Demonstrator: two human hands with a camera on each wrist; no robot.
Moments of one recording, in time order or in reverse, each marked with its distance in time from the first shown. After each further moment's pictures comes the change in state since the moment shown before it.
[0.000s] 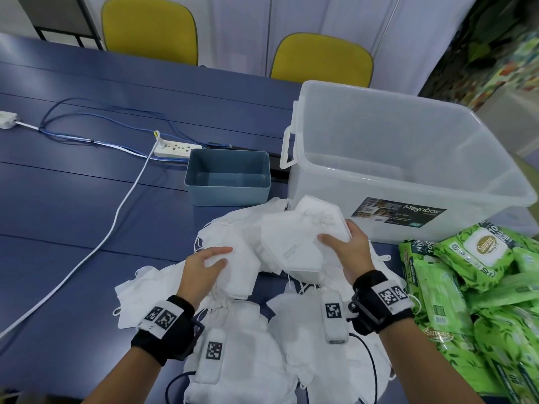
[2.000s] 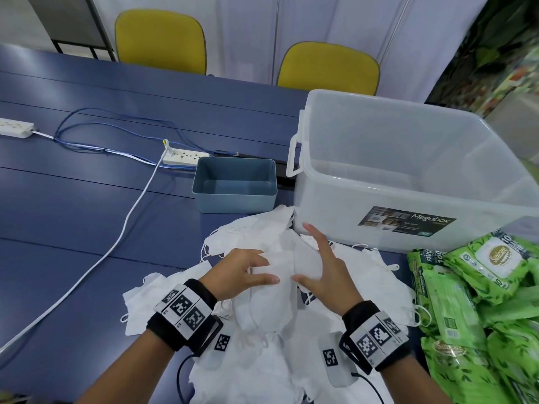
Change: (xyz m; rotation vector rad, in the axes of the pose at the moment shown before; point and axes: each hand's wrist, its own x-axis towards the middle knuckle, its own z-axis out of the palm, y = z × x) left_hand 0.011 0.049 0.018 0.427 -0.594 0.392; right_hand -0.043 -0.005 0.023 -0.586 -0.400 -0.312
